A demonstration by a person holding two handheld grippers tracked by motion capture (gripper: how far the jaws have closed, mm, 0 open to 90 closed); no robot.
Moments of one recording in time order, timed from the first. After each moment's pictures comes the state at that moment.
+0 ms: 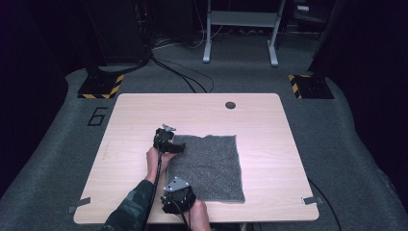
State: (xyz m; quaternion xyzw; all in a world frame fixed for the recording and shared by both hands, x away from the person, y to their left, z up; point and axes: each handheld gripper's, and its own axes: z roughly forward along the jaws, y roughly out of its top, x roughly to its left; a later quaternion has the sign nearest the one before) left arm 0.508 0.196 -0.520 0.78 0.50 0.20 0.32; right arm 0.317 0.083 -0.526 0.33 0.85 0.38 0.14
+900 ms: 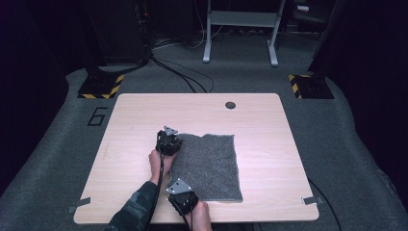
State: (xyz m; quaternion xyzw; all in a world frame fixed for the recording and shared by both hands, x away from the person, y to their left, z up) left arm 0.499 0.190 -0.522 0.77 0.49 0.20 0.36; right arm 0.310 0.077 -0.529 0.34 0.84 0.39 0.18
